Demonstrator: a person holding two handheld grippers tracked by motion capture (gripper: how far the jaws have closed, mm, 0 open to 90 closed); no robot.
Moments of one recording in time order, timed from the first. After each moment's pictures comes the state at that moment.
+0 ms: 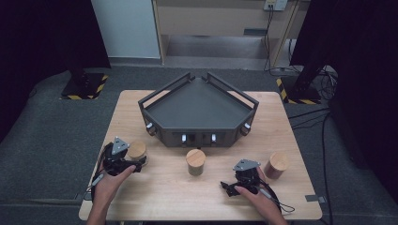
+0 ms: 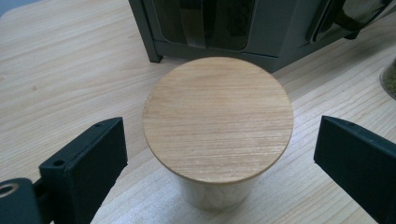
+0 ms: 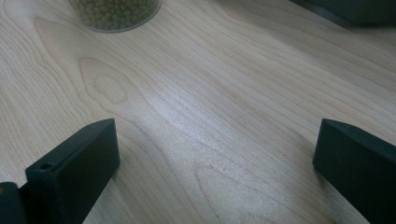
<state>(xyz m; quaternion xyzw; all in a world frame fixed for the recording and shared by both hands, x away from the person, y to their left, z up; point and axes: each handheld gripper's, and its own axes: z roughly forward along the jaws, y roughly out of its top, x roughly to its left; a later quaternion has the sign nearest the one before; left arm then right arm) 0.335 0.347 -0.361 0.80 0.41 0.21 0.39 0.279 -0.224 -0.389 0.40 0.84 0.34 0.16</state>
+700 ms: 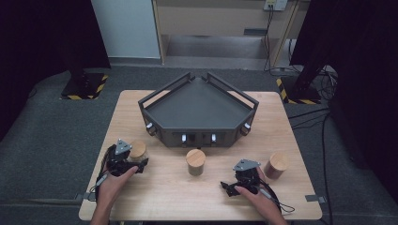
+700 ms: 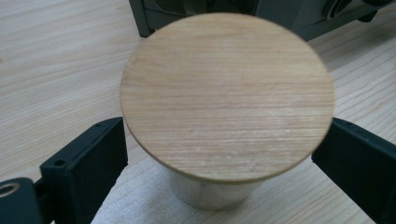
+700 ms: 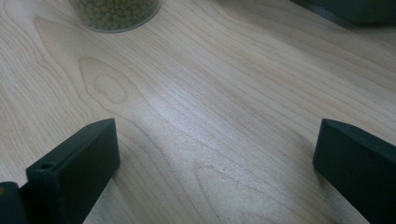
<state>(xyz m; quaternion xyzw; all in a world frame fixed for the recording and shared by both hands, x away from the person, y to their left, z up) 0.348 0.346 -0.382 0.80 0.43 0.18 0.38 0.279 -0.224 -0.389 0.40 0.84 0.34 0.16</state>
